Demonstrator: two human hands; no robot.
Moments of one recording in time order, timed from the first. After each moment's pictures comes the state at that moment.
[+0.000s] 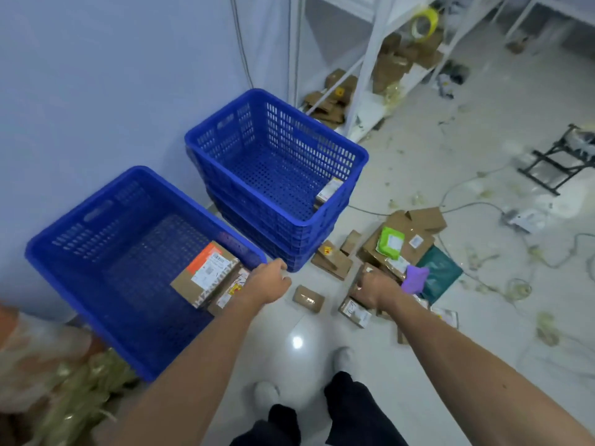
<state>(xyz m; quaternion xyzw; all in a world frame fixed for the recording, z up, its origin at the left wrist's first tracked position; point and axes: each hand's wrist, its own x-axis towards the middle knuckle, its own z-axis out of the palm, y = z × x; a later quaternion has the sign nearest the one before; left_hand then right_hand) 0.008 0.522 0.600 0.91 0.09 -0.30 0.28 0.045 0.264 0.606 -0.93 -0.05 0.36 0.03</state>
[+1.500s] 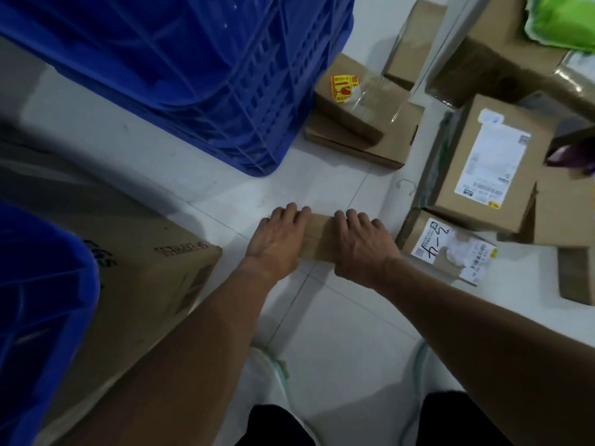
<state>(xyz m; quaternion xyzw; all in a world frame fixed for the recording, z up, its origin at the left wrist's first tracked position) 0.121 0.424 -0.117 0.94 -0.19 -0.29 -0.03 0.108 0.246 -0.119 -0.94 -0.18 0.30 0.03</state>
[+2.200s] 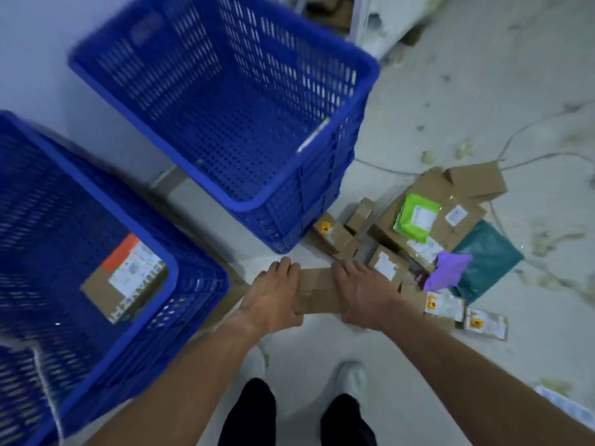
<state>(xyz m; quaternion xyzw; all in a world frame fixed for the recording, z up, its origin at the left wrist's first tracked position) 0.101 0.378 0.342 0.95 -0.09 -0.29 0.06 0.142 0.176 0.339 -0.90 -0.32 0.30 0.02</state>
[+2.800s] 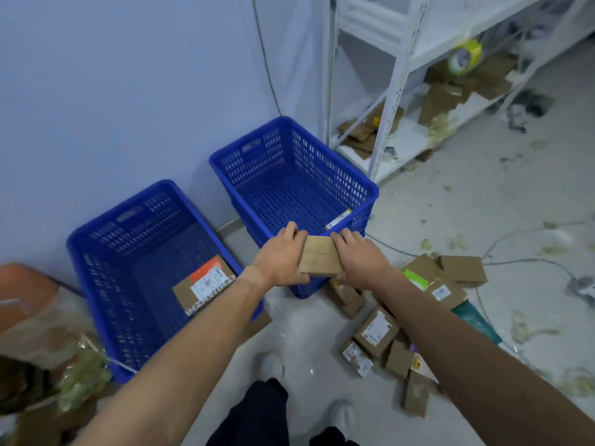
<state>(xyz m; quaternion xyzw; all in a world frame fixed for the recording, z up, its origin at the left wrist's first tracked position) 0.127 0.395 0.654 0.99 -0.02 -0.10 0.08 0.194 0.201 0.647 -0.92 -0.38 0.13 0.03</state>
